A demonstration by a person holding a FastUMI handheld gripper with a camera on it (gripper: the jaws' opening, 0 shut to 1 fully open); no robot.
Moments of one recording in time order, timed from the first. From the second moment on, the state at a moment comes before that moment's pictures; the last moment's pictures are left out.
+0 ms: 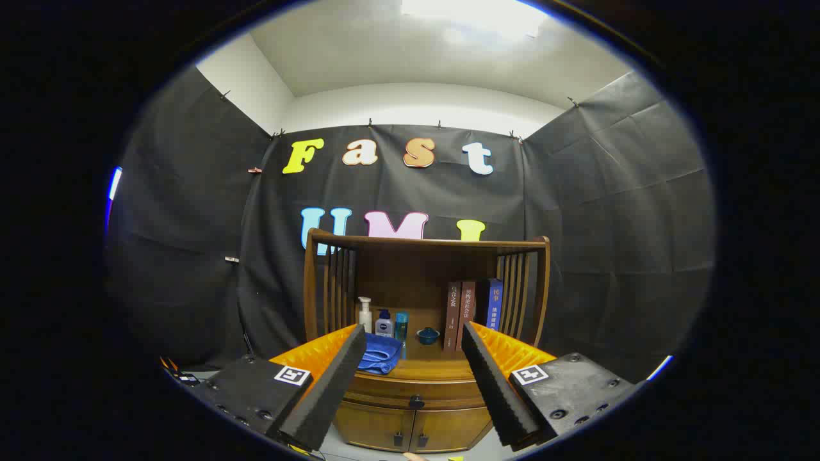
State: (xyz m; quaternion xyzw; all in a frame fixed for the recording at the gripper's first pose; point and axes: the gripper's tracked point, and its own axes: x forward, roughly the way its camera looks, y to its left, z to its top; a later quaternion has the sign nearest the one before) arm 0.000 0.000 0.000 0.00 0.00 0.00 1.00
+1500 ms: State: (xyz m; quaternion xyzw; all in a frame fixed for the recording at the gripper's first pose) arm 0.015 0.006 -0.041 0.00 0.05 0.00 1.00
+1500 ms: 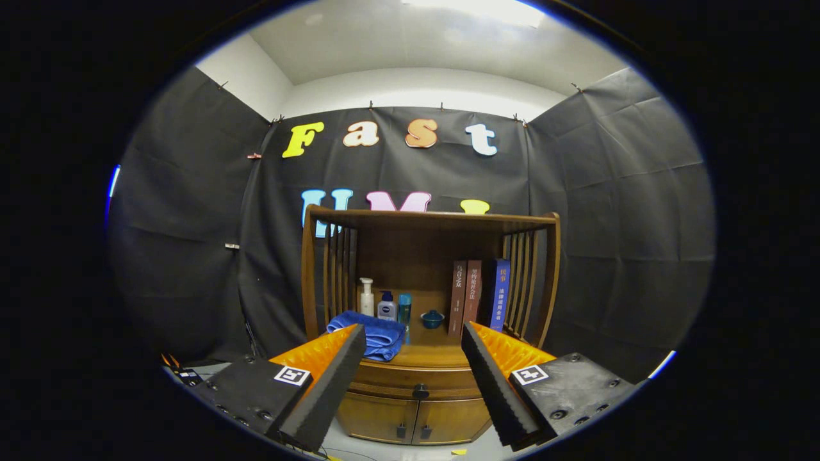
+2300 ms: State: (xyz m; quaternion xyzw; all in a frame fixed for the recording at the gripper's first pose) arm 0.132 0.011 -0.240 0.02 0.15 0.00 0.99
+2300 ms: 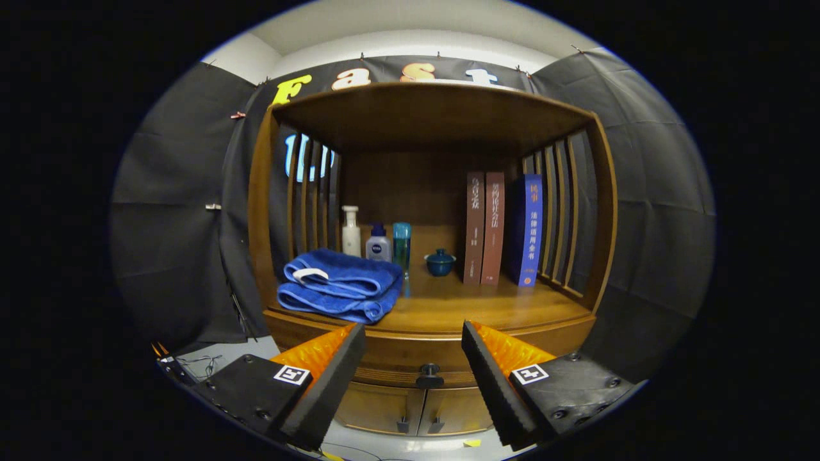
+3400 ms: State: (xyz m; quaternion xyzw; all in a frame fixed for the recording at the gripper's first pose) arm 0.164 -0.010 -0.401 0.05 0.28 -0.04 0.96
